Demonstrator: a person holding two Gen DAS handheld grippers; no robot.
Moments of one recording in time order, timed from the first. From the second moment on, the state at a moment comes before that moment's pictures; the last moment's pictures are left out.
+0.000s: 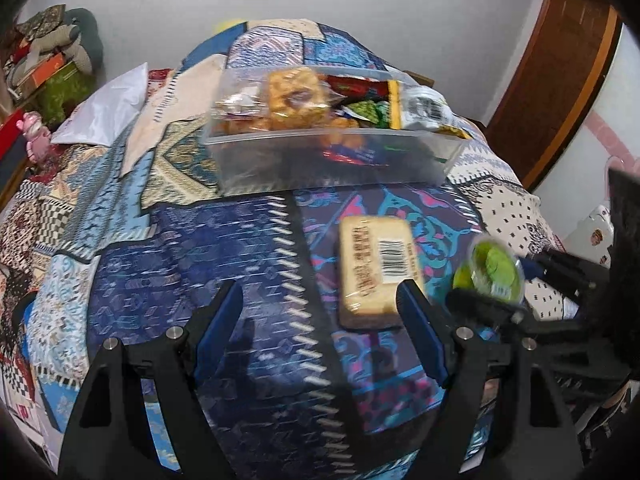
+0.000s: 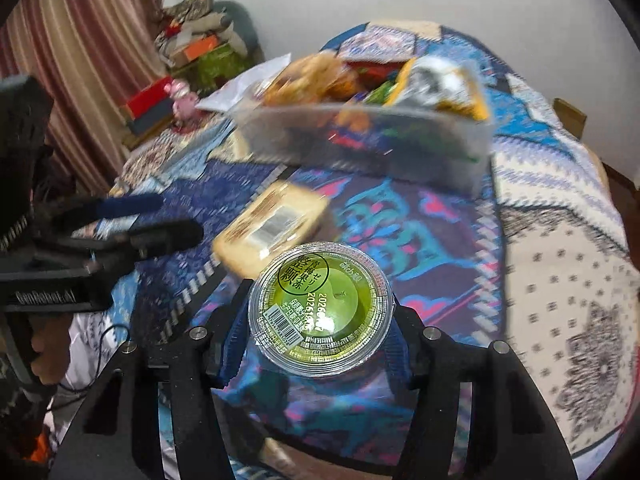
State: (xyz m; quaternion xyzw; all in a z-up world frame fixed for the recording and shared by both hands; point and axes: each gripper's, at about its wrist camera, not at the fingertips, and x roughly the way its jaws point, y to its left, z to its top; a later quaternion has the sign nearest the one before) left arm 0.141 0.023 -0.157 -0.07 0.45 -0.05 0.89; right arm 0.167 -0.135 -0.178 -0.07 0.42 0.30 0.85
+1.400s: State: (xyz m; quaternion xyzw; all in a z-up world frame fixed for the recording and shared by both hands) left arm 0.256 0.000 -0.089 -0.08 0.37 -0.06 0.92; right arm 0.256 -0.168 -0.086 -0.01 0.33 0.27 0.91
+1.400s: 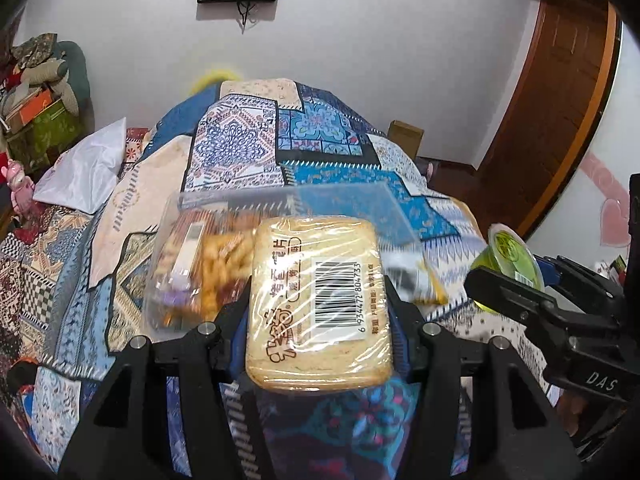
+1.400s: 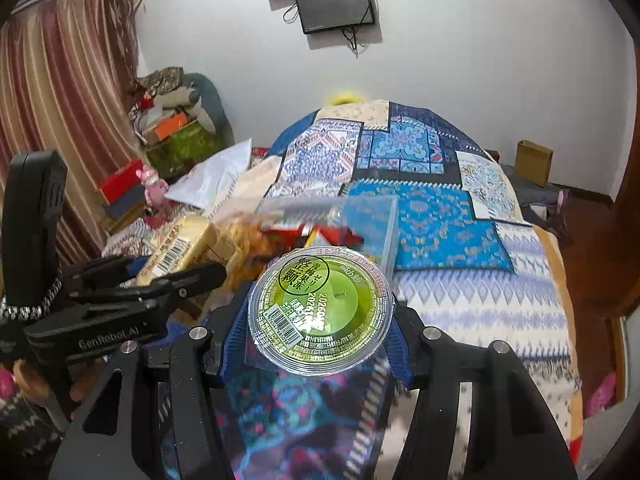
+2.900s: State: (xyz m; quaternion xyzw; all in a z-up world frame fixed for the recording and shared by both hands) left arm 0.255 0.011 -0.052 -0.08 0.31 -0.05 0.94; right arm 0.289 -0.158 -0.055 -0.02 0.30 0.26 0.92
